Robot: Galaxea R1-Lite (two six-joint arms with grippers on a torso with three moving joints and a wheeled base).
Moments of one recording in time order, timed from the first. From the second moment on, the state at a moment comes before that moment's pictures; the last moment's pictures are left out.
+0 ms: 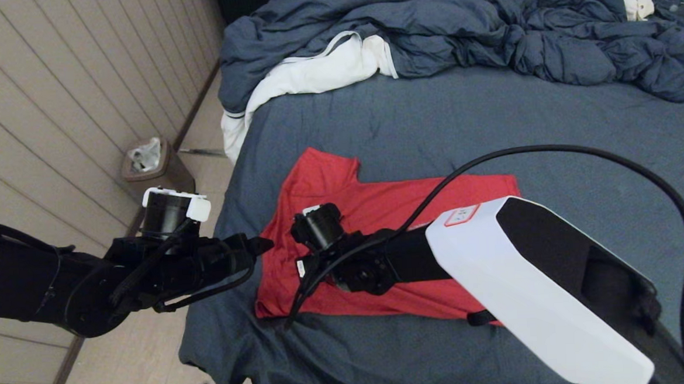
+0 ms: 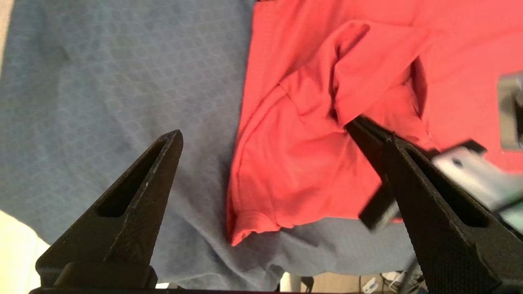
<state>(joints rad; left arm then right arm) -0.44 1.82 -0.84 -0.42 0.05 -0.58 0.79 2.46 -1.84 0.02 -0.33 0.27</state>
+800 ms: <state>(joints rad) -0.44 1.83 -0.83 -0.47 0.05 -0.58 0.67 2.52 -1.96 -0.06 -0.37 0.19</state>
